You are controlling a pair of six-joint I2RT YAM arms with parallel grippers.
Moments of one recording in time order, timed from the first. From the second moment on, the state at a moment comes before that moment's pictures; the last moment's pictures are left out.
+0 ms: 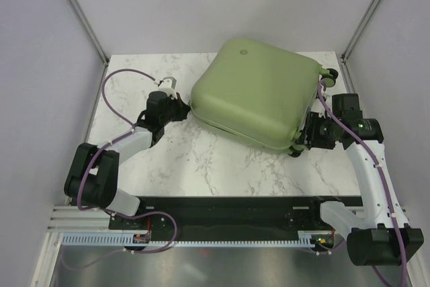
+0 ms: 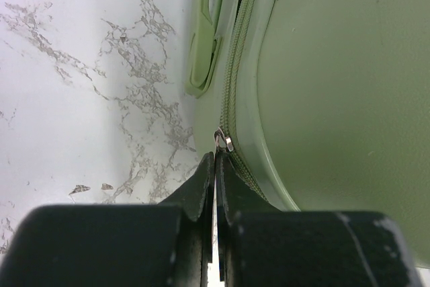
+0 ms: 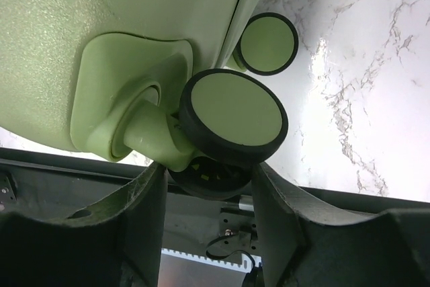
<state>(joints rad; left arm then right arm) -0.31 1.48 0.74 0.32 0.11 -0.37 -0.01 1.02 1.08 -1.10 -0.25 0.18</state>
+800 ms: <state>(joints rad) -0.29 1.69 0.96 0.31 0.19 -0.37 0.02 1.07 1.14 -1.09 -0.08 0.36</state>
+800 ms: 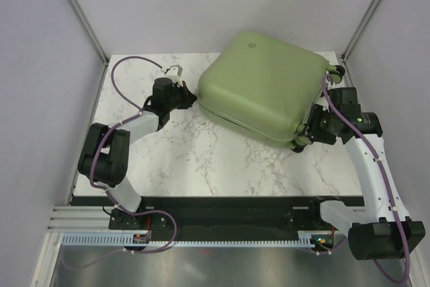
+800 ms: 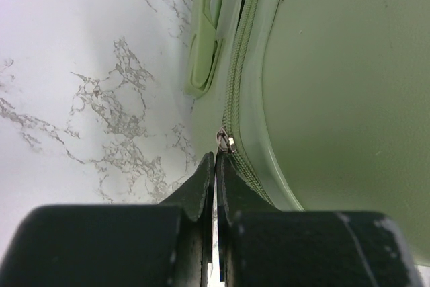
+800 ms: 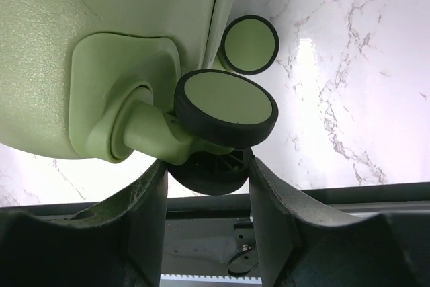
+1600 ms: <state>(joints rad) -0.36 1.55 0.80 0.32 0.25 -0.33 -0.17 1.25 1.21 -0.91 0.25 0.29</state>
